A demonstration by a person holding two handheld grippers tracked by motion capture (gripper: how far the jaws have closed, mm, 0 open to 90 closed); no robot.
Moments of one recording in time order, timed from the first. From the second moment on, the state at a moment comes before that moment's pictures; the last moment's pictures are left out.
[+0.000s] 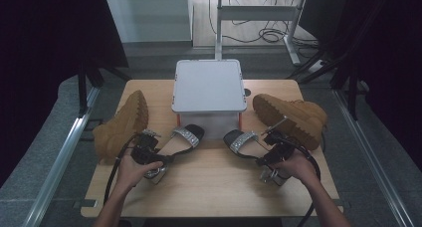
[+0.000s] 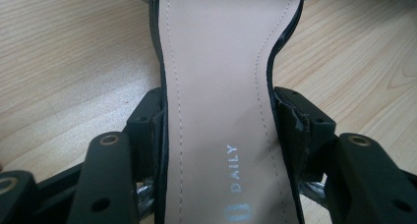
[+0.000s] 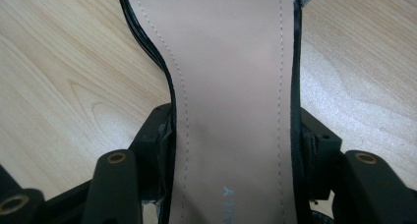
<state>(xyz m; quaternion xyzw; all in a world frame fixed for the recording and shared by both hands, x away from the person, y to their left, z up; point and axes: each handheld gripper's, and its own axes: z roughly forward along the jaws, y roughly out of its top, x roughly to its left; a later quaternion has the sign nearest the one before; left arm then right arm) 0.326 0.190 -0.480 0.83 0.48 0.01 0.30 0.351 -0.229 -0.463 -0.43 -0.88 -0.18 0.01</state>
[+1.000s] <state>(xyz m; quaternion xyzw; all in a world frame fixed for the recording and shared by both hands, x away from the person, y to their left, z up) 0.333 0.179 -0.480 0.80 0.52 0.03 0.30 0.350 -0.214 -0.479 -0.49 -0.83 -0.24 -0.03</state>
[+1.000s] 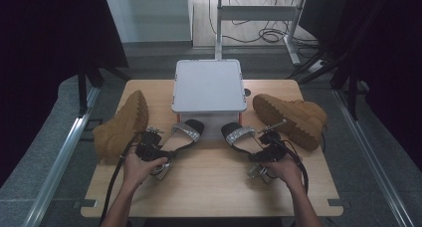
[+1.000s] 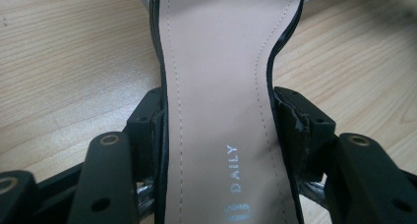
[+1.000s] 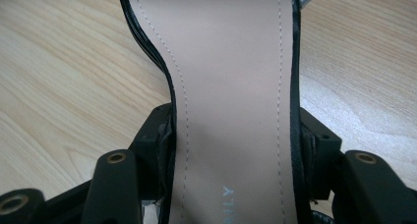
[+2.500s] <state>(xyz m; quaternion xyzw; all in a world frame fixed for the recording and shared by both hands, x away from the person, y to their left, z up) 0.370 0.138 -0.505 0.75 0.59 0.03 0.29 0.386 -0.129 -0.499 -0.59 -0.78 -0.19 -0.08</state>
